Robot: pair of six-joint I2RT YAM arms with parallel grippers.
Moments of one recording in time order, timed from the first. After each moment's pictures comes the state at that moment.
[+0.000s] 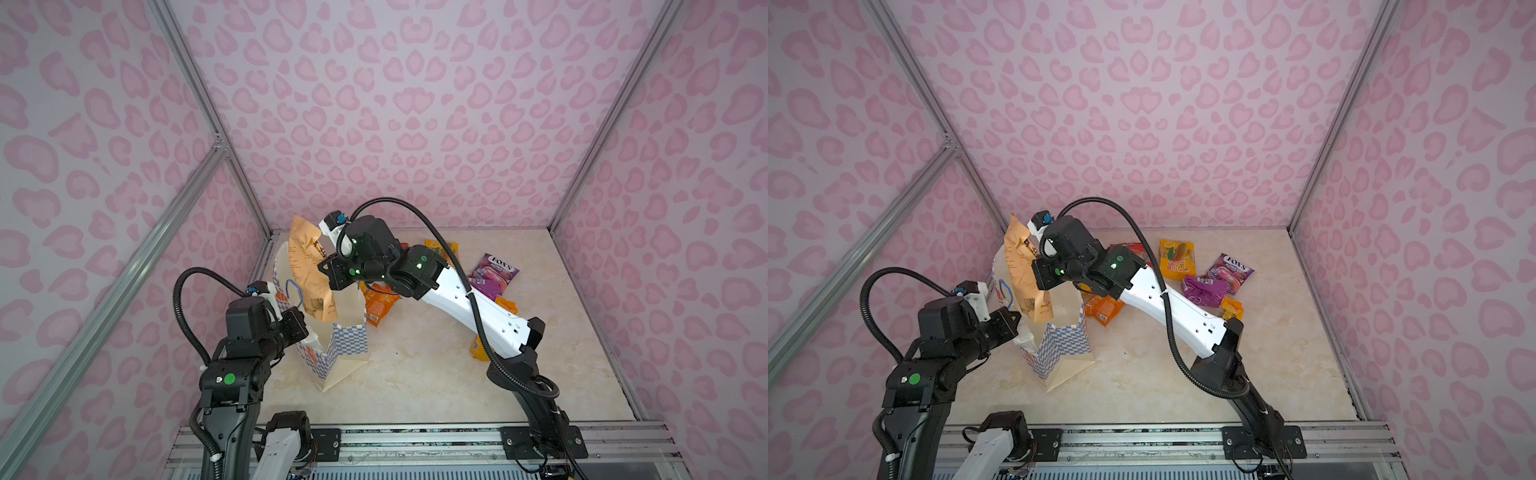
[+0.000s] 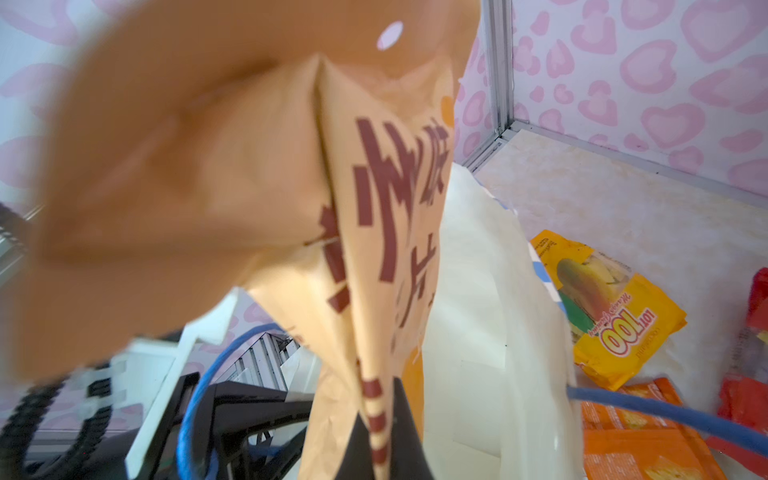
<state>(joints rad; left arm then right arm) 0.05 0.69 1.00 -0.98 0.19 -0.45 1.06 2.21 2.58 -0.83 -0.09 0.42</state>
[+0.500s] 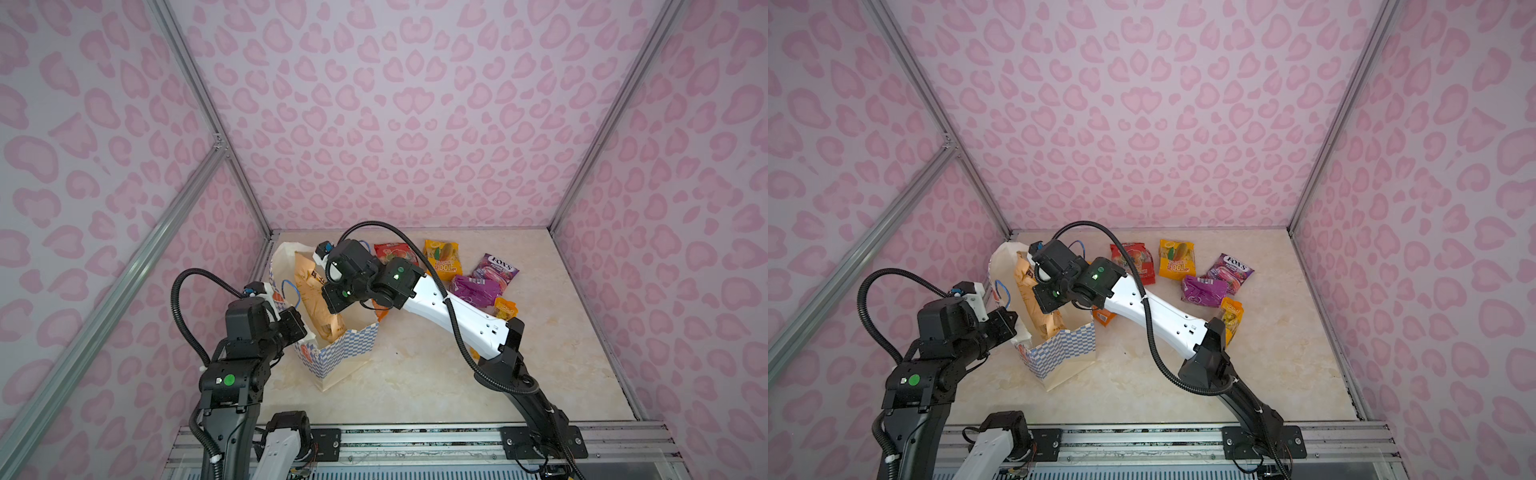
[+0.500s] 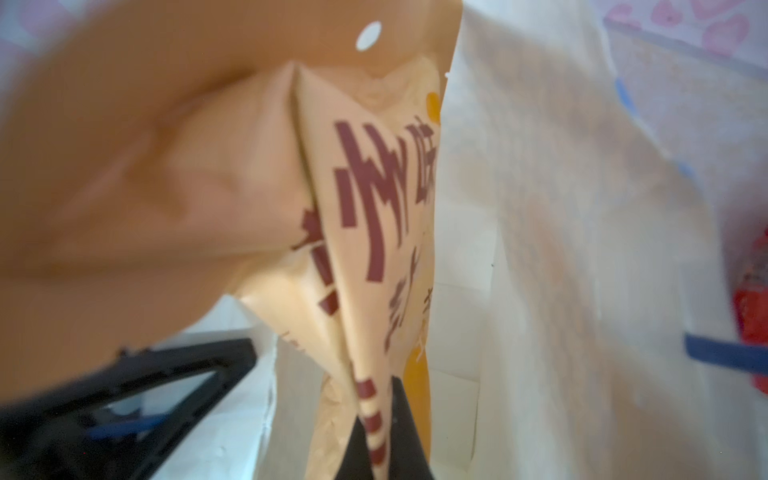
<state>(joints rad) 0.05 0.68 1.00 -0.97 0.14 -0.47 1.09 2.31 2.58 -1.03 -0.06 0.39</state>
